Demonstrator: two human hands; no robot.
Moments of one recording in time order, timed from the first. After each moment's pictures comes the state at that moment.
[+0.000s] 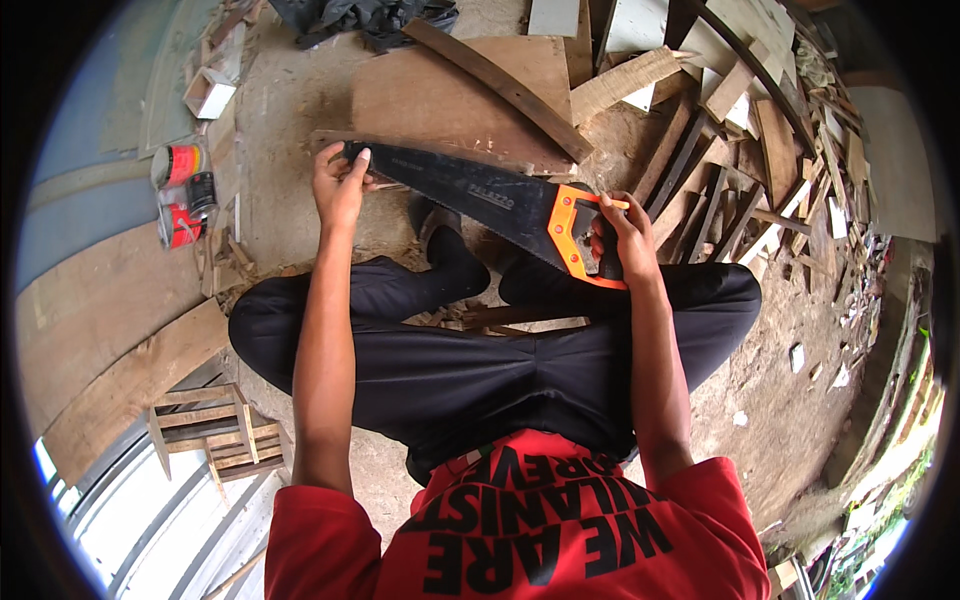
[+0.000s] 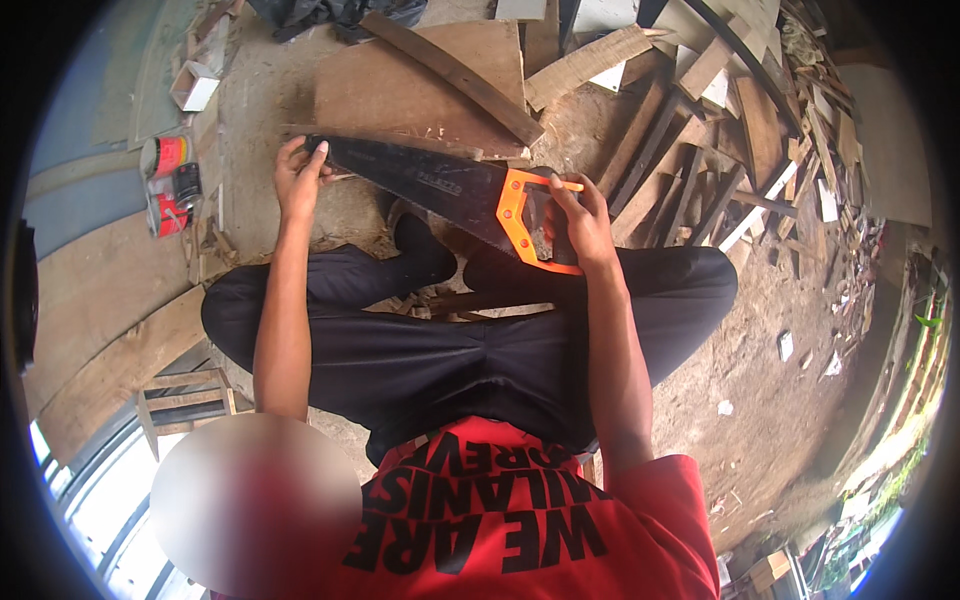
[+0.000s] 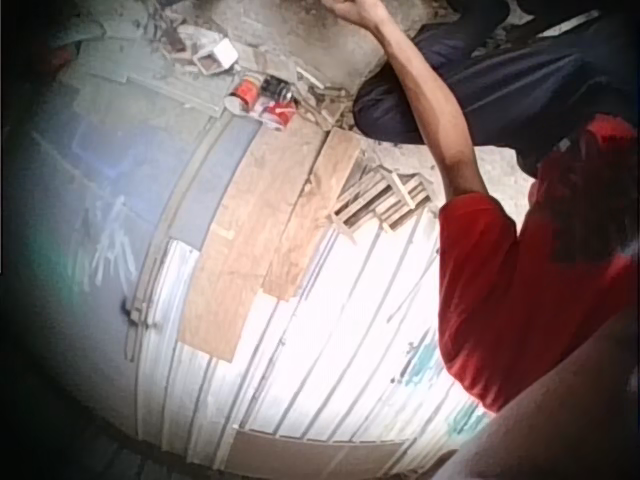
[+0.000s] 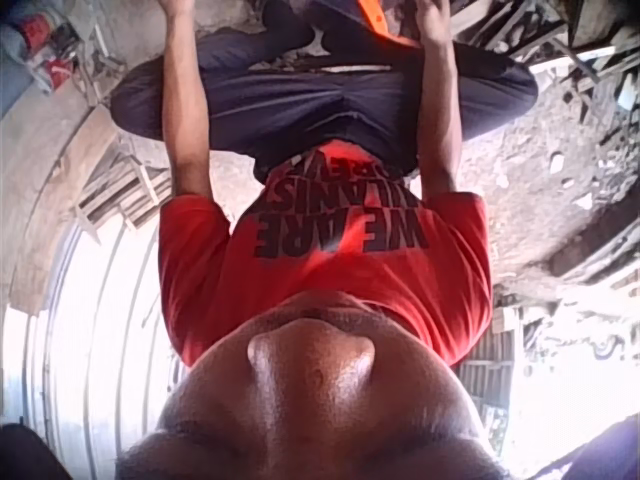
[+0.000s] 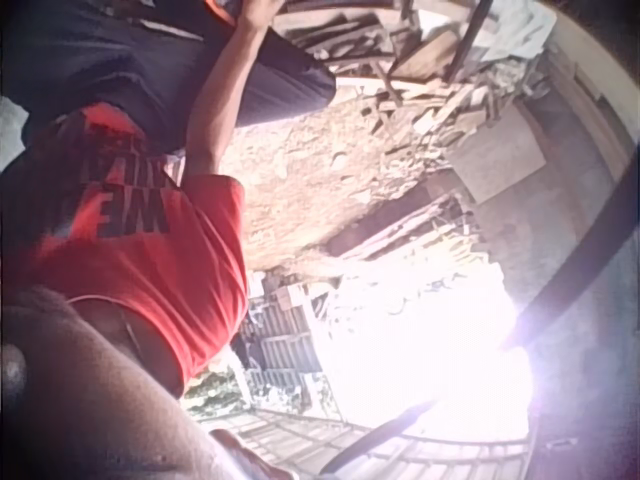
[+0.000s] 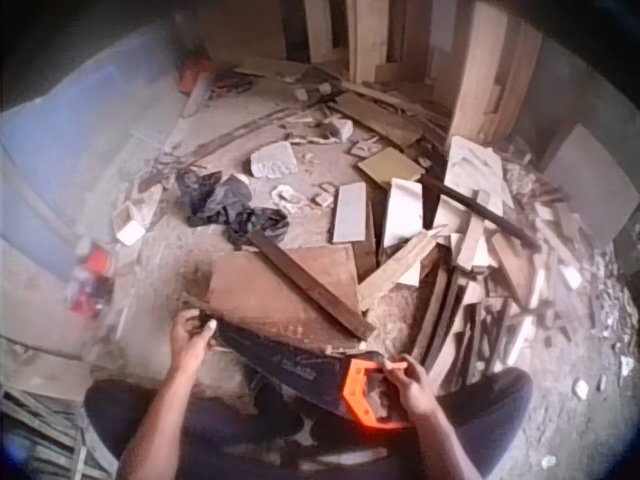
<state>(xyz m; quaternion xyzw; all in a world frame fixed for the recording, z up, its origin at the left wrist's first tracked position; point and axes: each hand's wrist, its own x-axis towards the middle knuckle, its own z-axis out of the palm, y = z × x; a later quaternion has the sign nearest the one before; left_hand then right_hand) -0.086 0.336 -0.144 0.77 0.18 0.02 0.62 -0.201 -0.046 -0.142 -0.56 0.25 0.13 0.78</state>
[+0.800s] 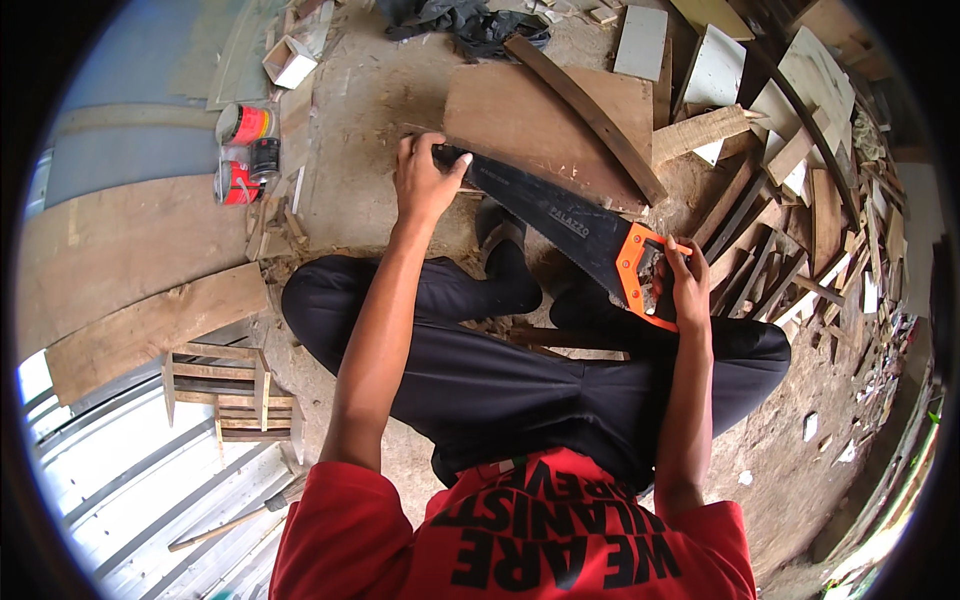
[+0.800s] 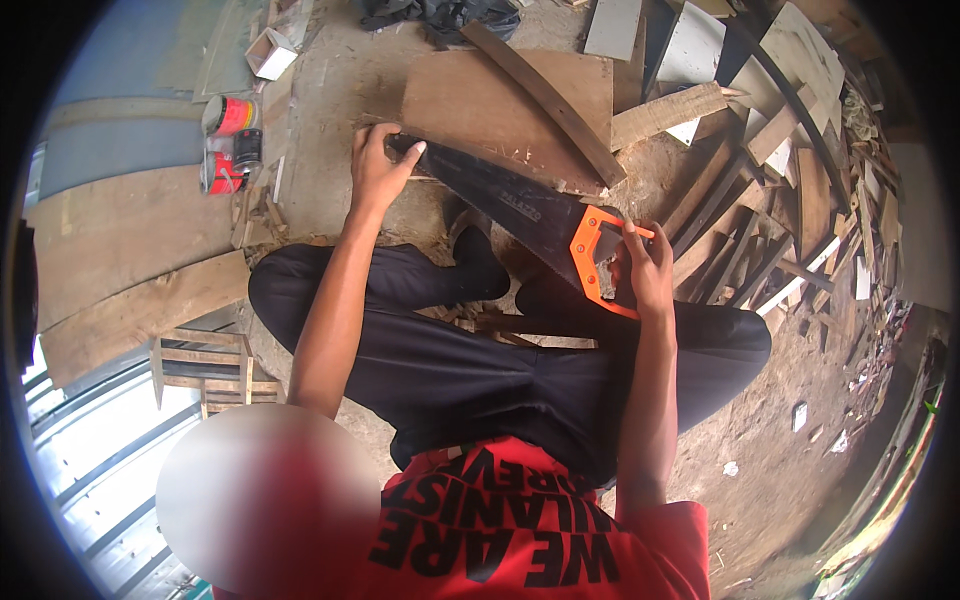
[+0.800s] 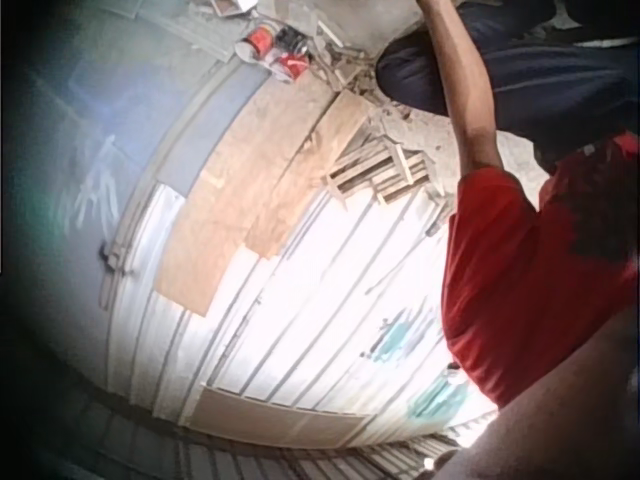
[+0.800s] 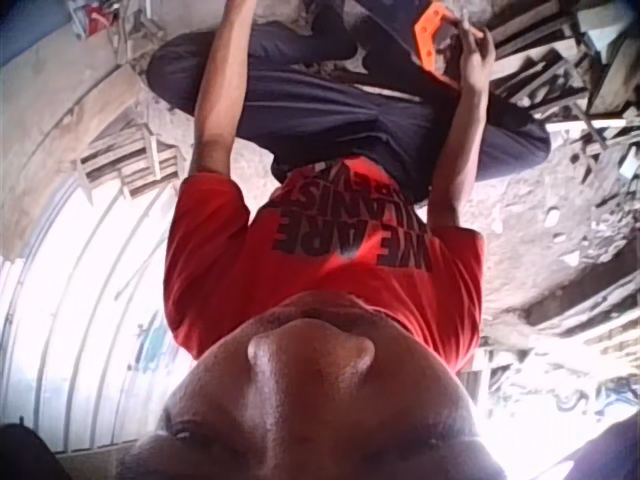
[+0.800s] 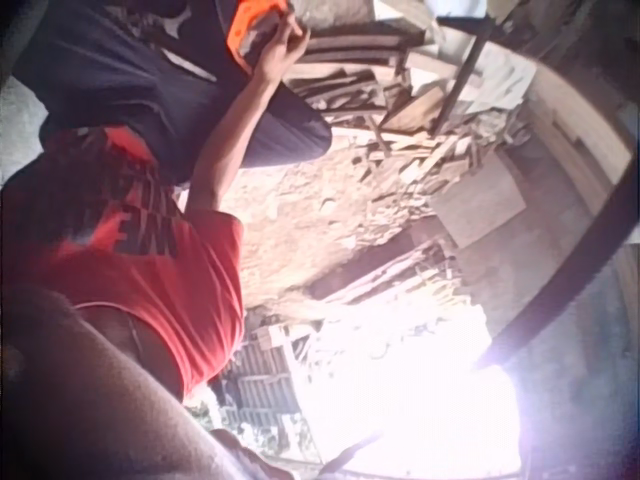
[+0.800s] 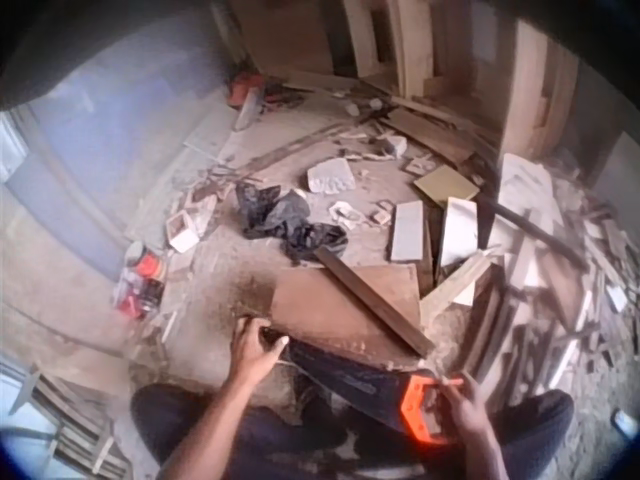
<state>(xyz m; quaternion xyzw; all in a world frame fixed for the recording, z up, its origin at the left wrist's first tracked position) -0.083 0.328 -0.126 0.97 0.02 0.12 0.20 -0.201 -0.042 -0.130 -0.62 0.25 0.12 0.73</state>
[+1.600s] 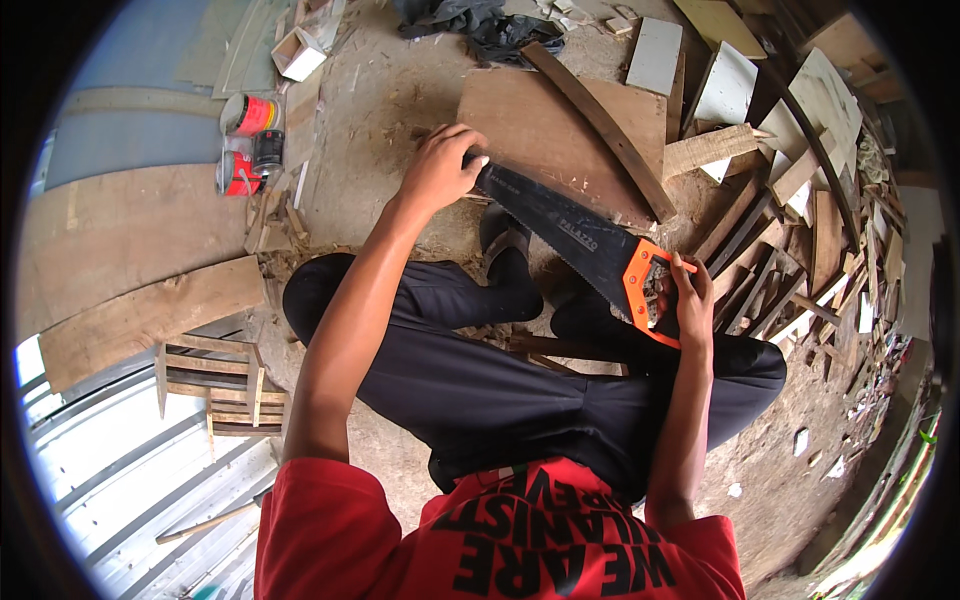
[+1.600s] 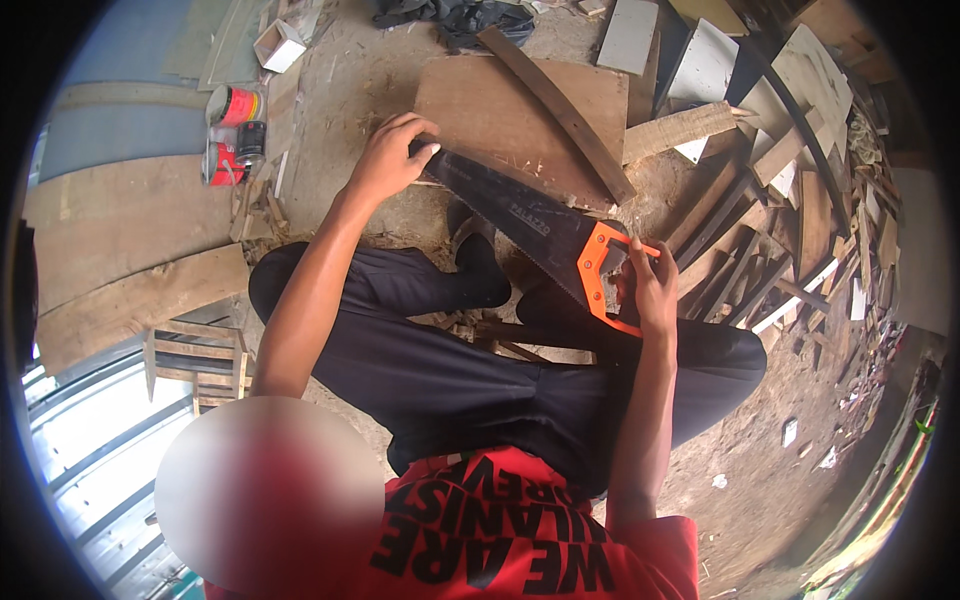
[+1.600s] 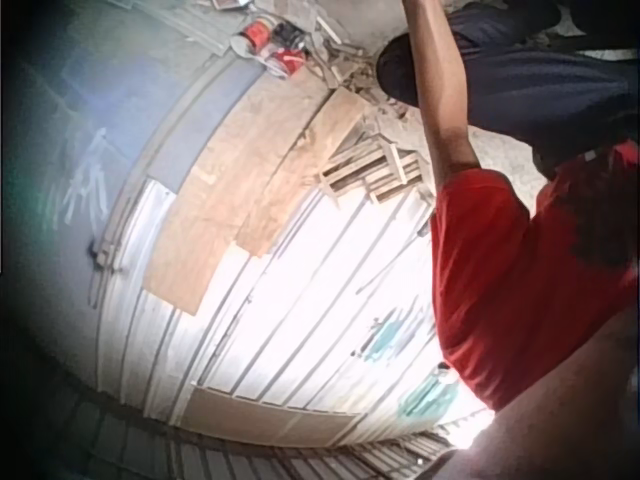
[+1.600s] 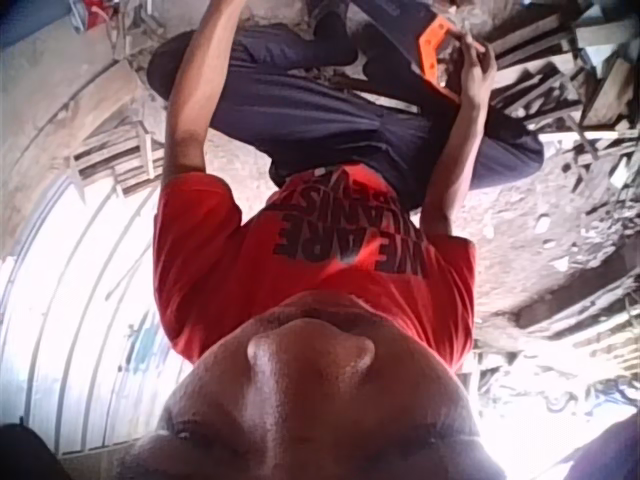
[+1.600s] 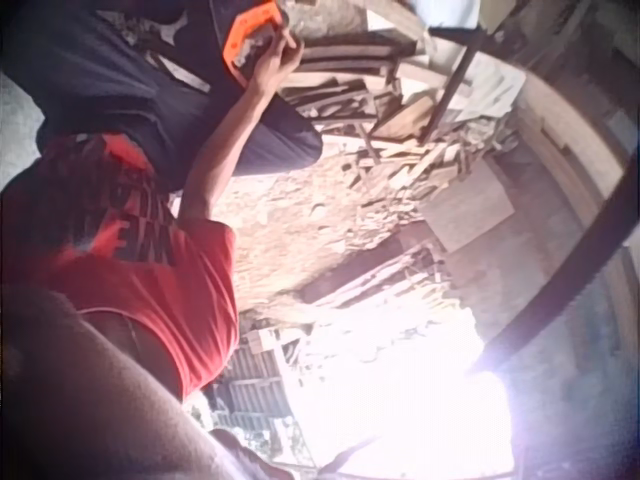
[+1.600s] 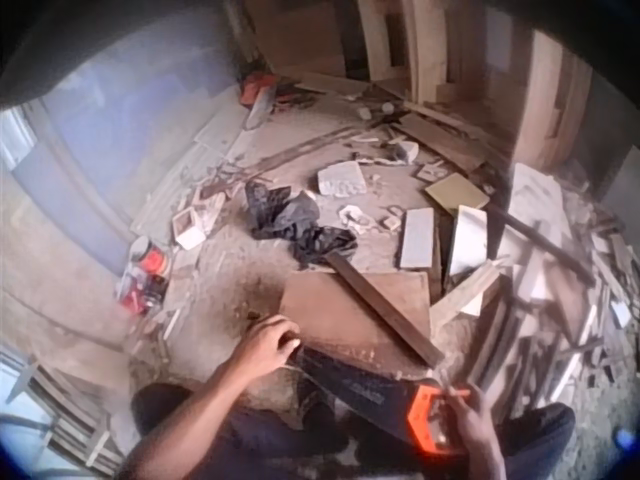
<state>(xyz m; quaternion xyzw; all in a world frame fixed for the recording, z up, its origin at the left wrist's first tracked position) -0.057 0.329 -0.093 0.96 -0.17 0.00 0.22 -0.199 -0.042 -0.129 -0.65 0.25 0.11 0.70</state>
